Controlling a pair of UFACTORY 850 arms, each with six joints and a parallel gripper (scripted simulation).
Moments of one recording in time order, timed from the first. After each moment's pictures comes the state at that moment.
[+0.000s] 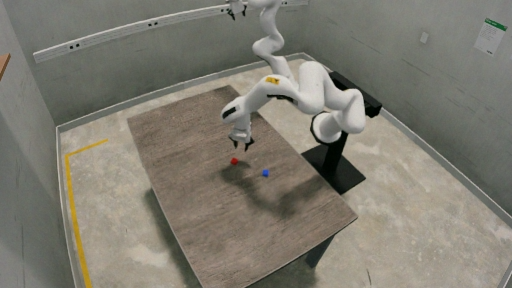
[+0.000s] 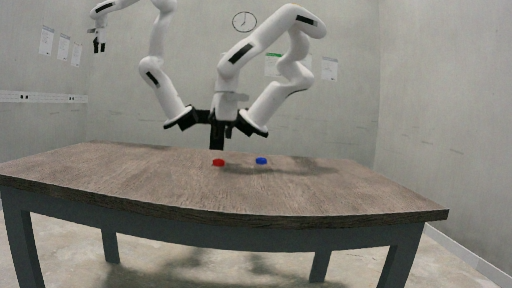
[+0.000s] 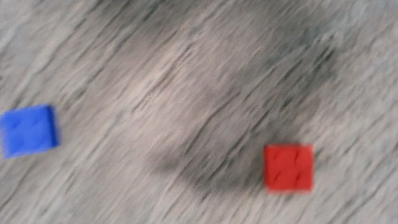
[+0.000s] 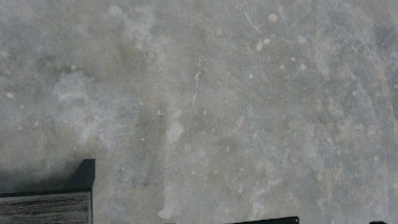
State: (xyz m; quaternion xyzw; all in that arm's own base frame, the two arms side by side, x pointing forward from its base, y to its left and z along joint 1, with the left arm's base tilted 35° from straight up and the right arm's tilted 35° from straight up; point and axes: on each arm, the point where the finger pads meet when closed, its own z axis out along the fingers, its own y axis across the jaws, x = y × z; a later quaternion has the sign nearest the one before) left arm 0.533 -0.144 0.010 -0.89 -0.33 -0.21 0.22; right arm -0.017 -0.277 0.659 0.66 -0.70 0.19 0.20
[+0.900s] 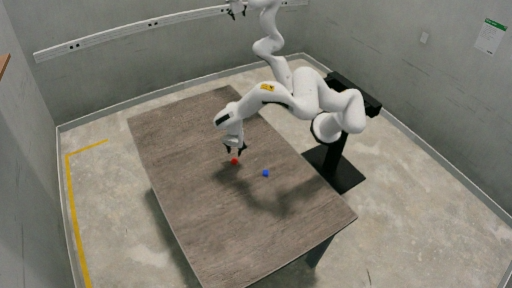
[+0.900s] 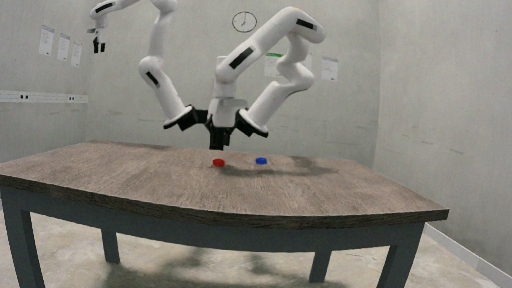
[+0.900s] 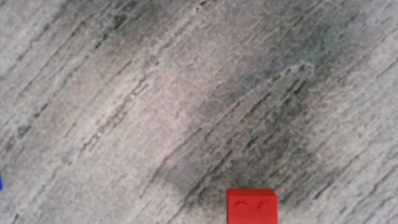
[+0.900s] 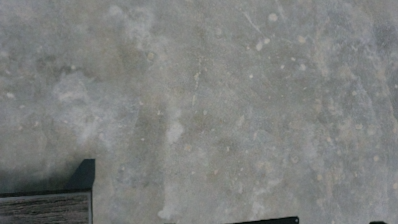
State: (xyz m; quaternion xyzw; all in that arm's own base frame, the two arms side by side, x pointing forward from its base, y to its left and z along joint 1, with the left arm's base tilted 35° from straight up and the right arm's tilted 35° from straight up) left arm 0.576 -0.140 -0.003 -0.89 -0.33 -0.20 0.22; right arm -0.017 -0.277 0.659 0.66 -0.70 0.19 0.20
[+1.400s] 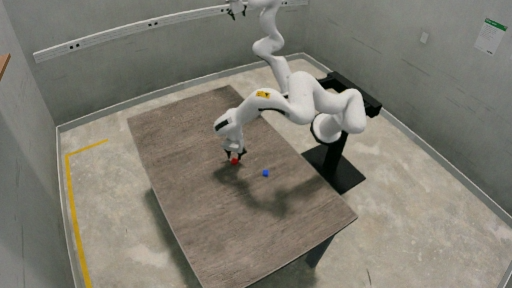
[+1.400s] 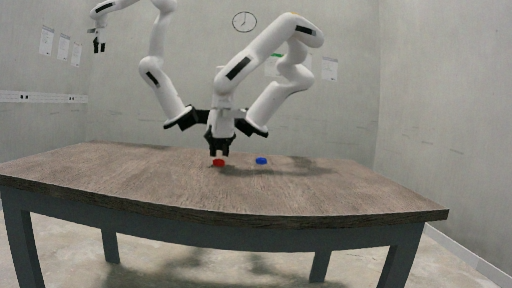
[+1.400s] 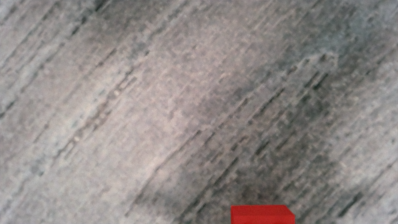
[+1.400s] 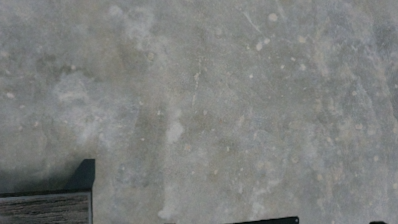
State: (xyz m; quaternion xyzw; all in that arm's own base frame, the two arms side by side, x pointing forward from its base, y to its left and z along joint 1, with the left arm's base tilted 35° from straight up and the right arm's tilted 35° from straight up) left arm 0.585 -0.119 -0.036 -0.89 -0.33 -0.20 0.22; right arm -0.017 -0.277 0.659 0.66 -0.70 0.19 0.20
